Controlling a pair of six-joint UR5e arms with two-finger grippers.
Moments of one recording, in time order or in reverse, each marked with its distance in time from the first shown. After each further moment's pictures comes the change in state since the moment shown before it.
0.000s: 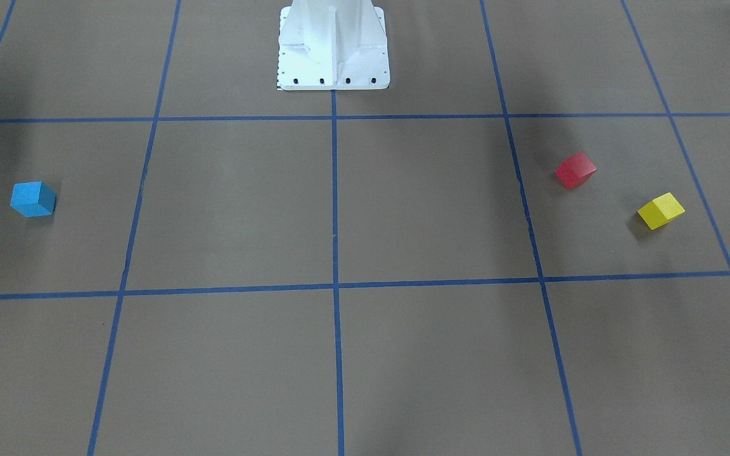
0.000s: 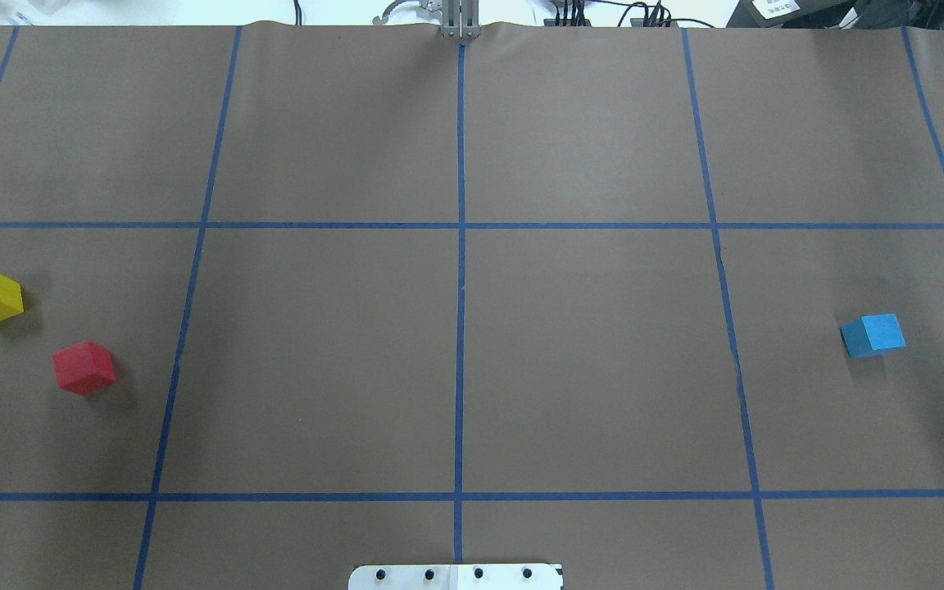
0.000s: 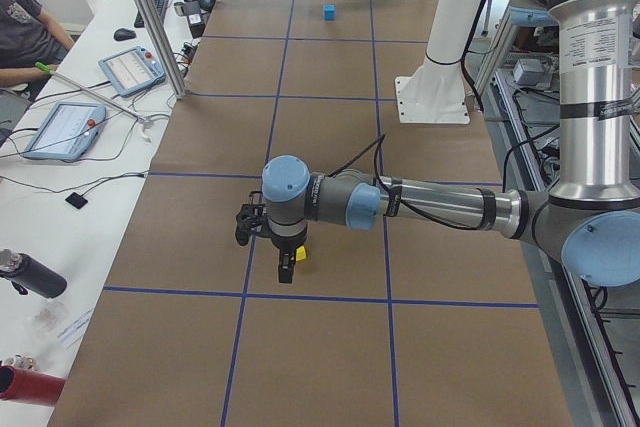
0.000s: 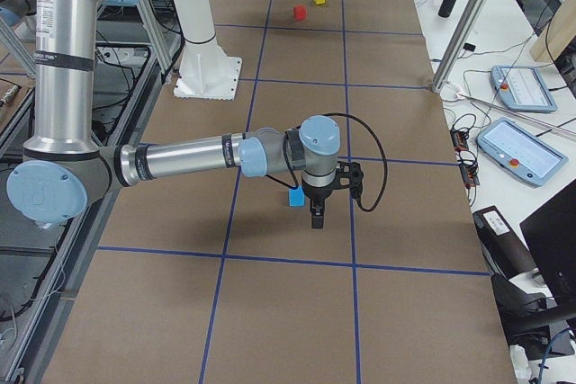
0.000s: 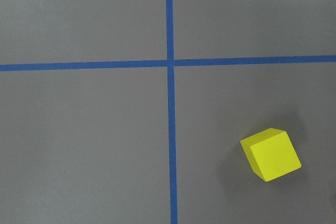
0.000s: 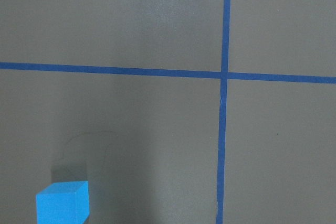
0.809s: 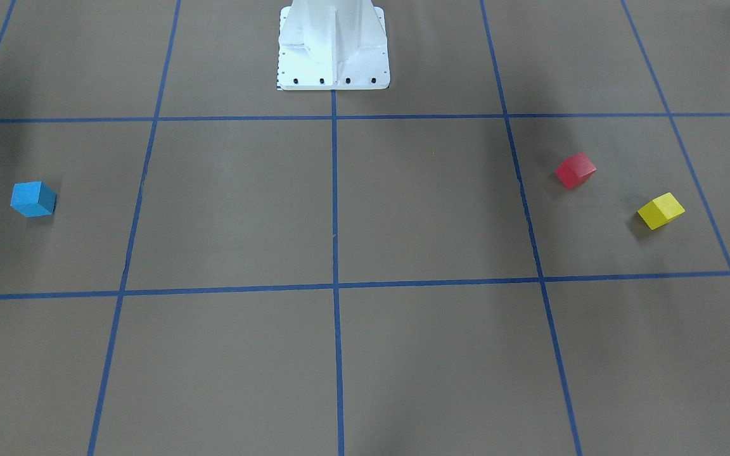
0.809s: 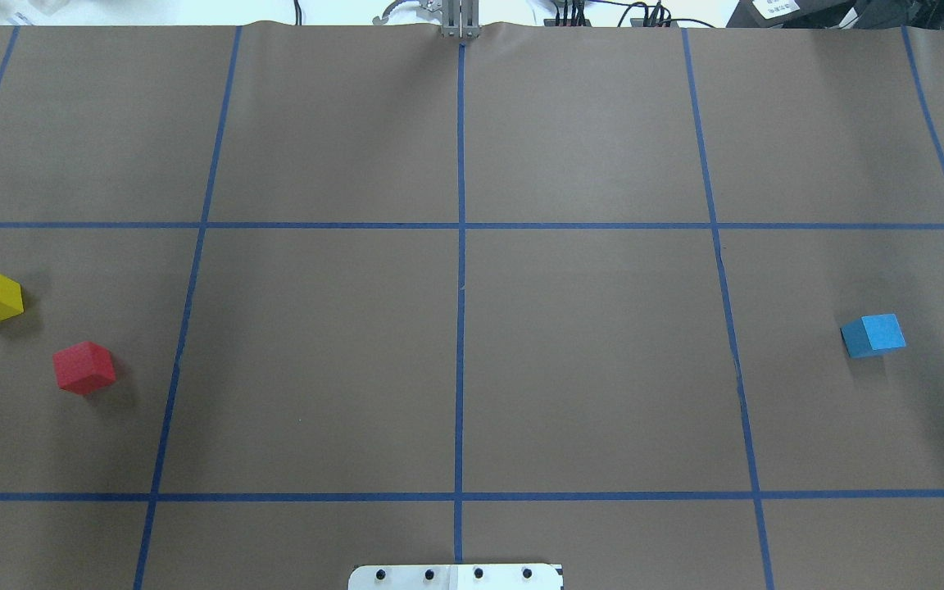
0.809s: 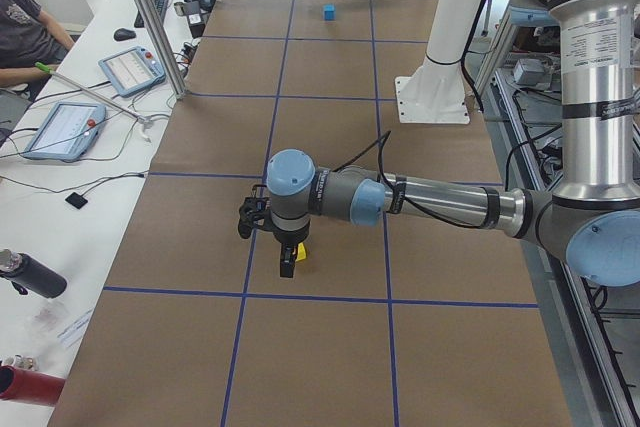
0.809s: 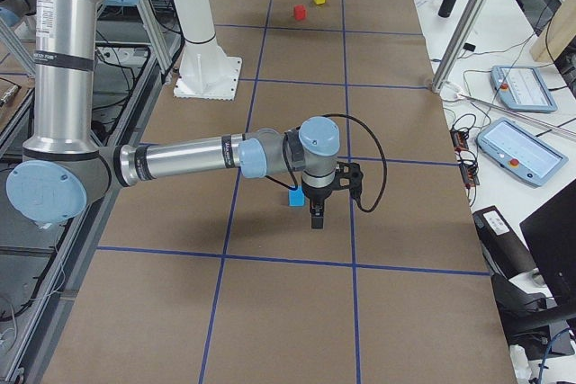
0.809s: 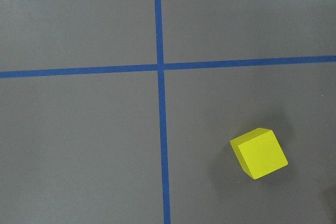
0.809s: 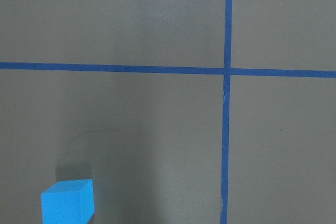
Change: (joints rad) left arm 0.000 0.015 -0.031 -0.009 -0.008 0.000; right arm -0.001 -0.004 -0.005 0.012 0.006 -0.002
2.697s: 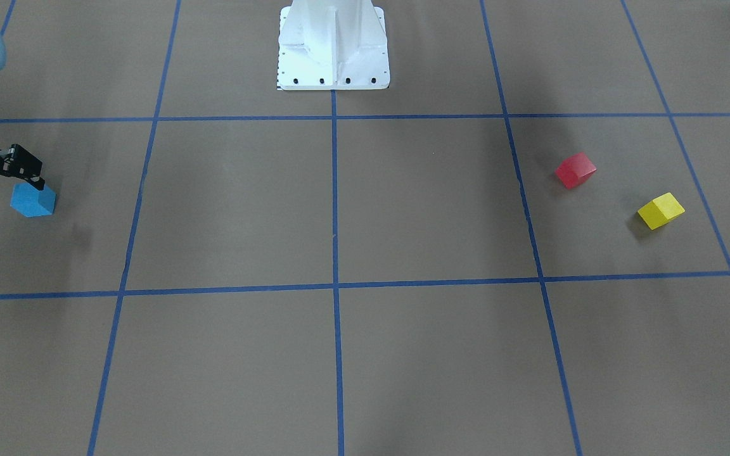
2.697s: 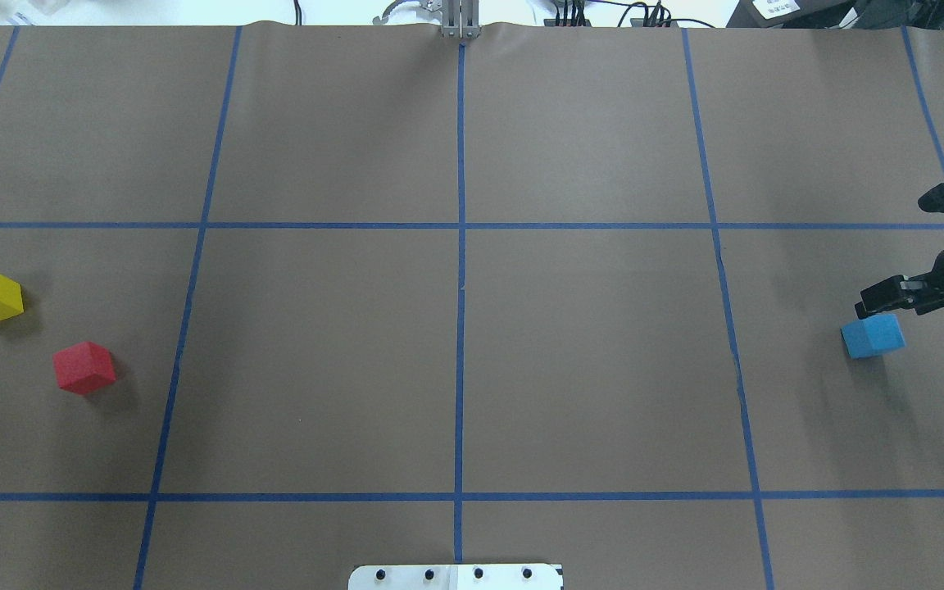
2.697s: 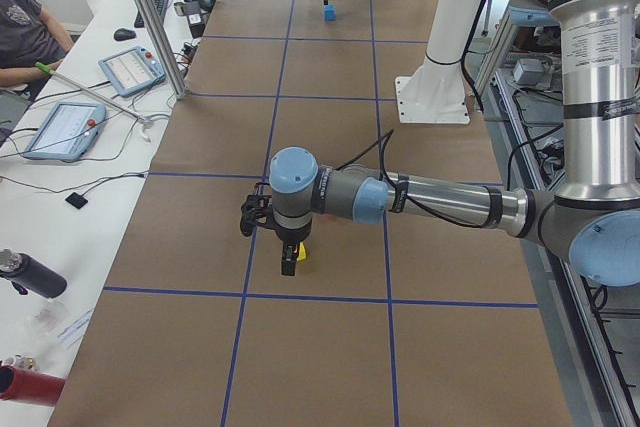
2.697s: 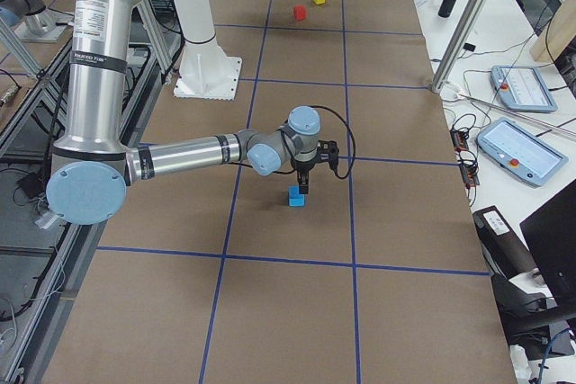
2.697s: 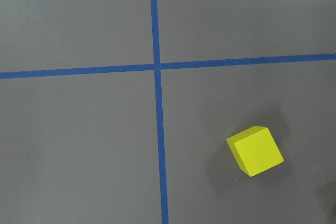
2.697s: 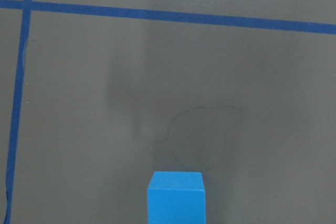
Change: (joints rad) left arm 0.002 0.010 -0.015 -0.002 0.001 0.001; right arm -0.444 -0.021 -0.030 0.409 -0.094 0.496
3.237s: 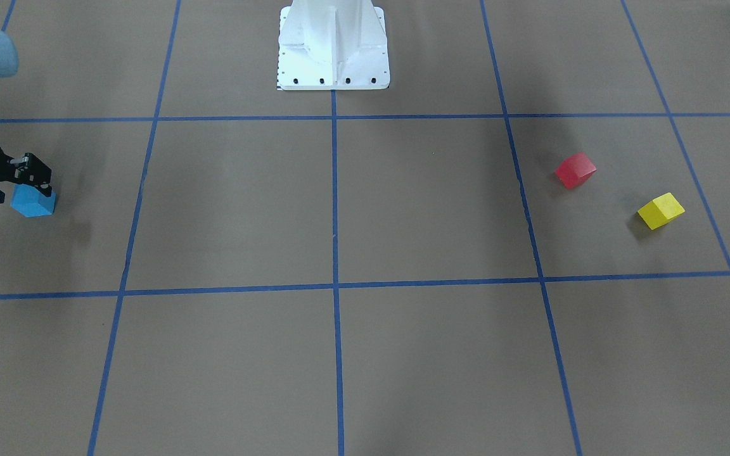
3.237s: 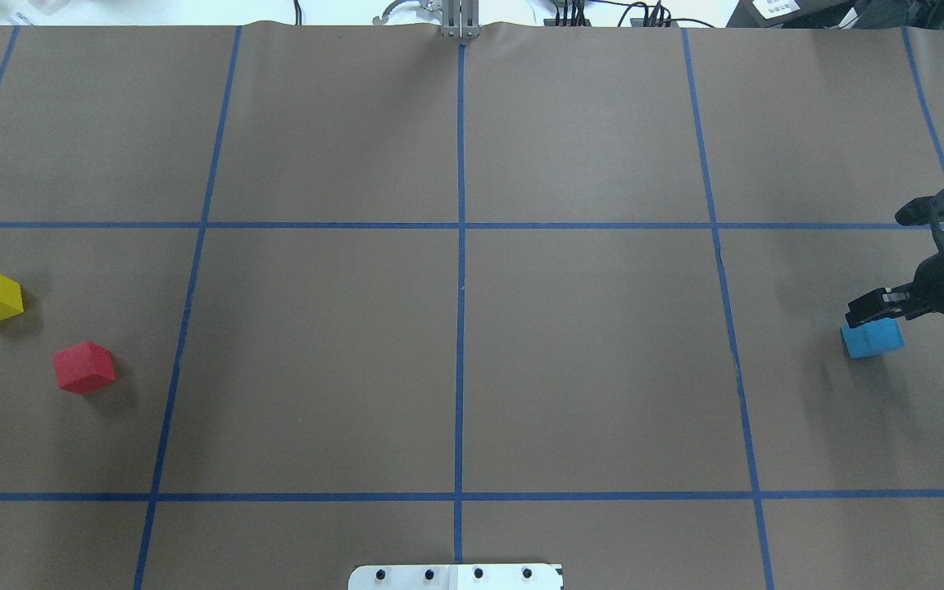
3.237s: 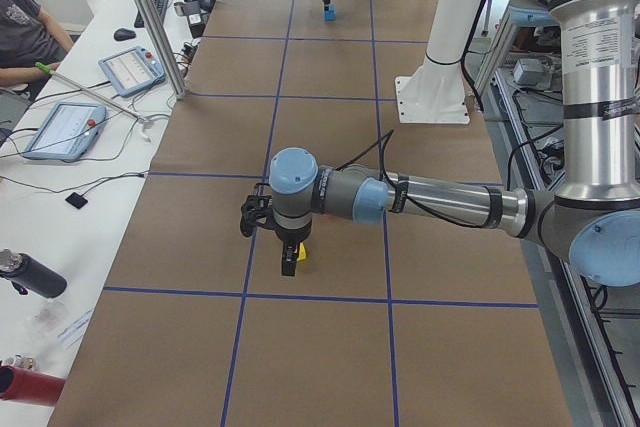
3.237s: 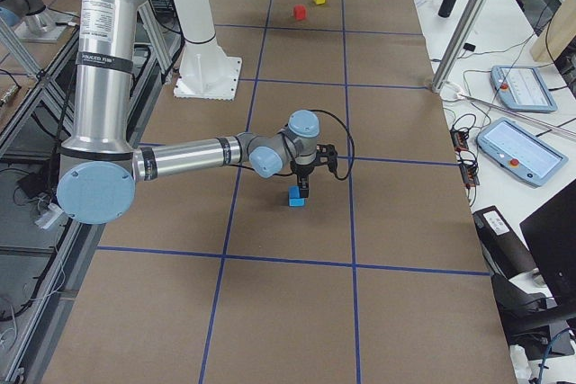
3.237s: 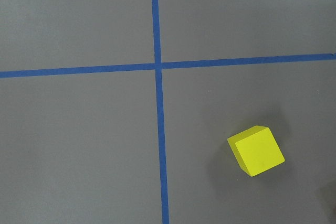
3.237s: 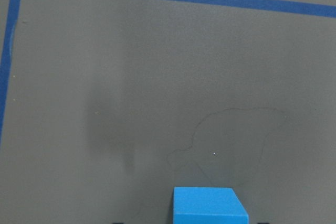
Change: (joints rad) left arm 0.000 0.000 0.000 0.000 0.000 -0.002; right arm -0.052 0.006 -0.031 0.002 -0.061 -0.036
